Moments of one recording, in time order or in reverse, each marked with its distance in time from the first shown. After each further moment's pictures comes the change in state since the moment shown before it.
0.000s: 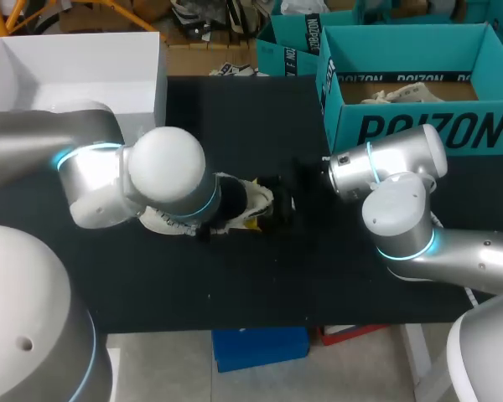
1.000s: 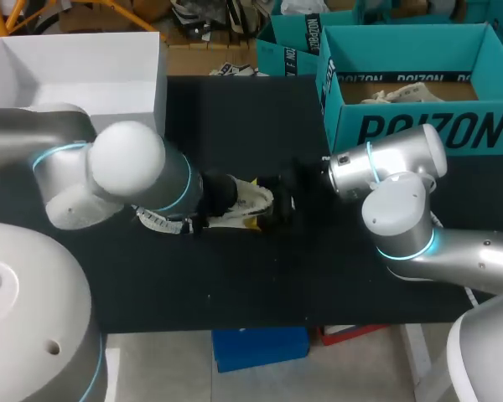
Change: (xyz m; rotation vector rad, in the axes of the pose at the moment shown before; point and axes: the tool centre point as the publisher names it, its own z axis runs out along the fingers) left arm -0.008 -0.003 -0.020 0.125 0.037 -0.006; right arm 0.000 0.000 0.000 0.000 0.000 0.002
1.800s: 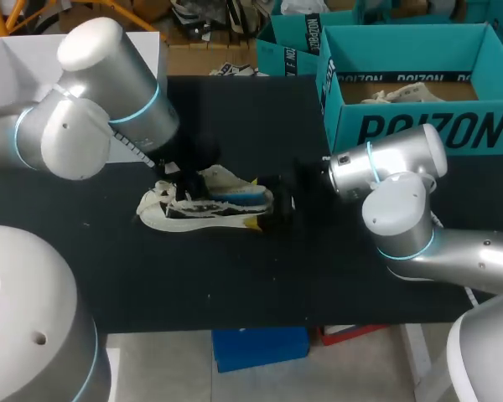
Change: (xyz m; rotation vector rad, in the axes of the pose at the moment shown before) left arm -0.016 0.000 -0.025 0.120 0.432 0.001; right arm -0.001 0.000 0.000 0.000 0.000 0.001
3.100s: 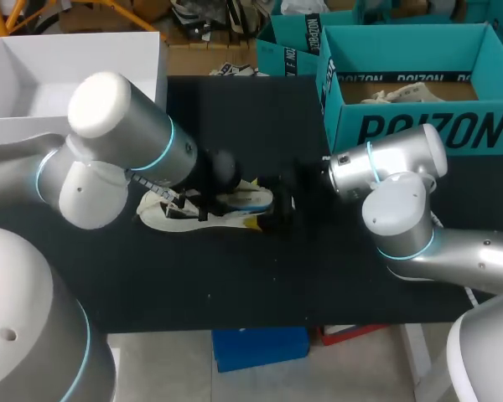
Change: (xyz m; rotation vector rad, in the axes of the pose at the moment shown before) left arm -0.001 -0.041 0.031 0.080 -0.241 0.158; right arm 0.000 0.000 0.000 0.000 0.000 0.000
